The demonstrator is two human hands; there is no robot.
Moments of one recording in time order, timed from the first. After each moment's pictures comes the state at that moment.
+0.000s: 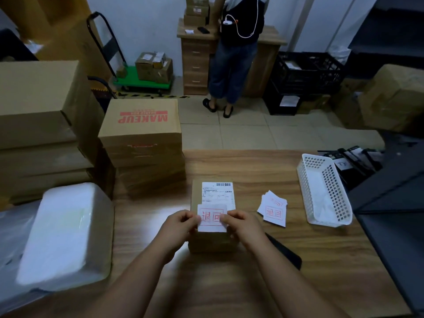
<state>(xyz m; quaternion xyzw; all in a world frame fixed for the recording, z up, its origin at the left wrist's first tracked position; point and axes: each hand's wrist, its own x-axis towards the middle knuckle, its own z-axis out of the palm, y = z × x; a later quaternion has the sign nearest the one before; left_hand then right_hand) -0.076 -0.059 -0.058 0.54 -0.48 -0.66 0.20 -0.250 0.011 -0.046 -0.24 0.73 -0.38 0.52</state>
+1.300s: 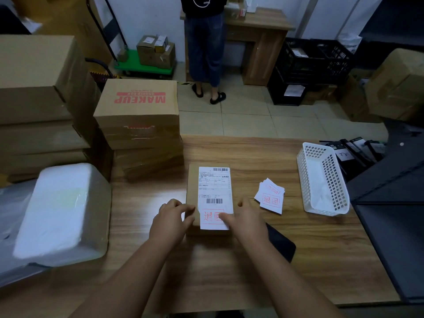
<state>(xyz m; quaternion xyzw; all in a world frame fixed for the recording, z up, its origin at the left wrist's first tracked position) -0.070 -0.045 -0.104 0.56 -0.77 -0.28 0.10 -0.259 0.027 -0.078 -0.40 0.86 -0.16 0.26</state>
